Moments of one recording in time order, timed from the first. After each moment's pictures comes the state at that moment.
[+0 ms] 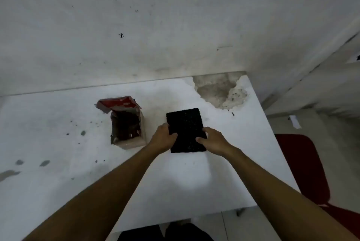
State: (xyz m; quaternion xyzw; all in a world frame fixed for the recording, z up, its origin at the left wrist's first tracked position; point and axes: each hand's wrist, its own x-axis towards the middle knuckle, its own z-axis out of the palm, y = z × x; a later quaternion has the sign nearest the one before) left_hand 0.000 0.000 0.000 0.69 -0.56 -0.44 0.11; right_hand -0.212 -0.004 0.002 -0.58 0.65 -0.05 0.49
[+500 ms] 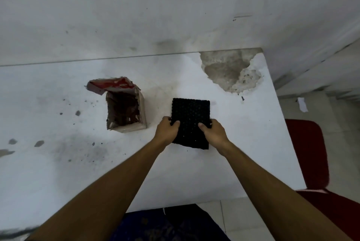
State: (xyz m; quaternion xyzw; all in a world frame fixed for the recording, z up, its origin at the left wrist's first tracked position) left_hand -0.009 0.004 -0.041 0.73 -0.36 -0.55 0.19; right_hand -0.196 -0.002 -0.049 -0.43 0.71 -0.14 0.54
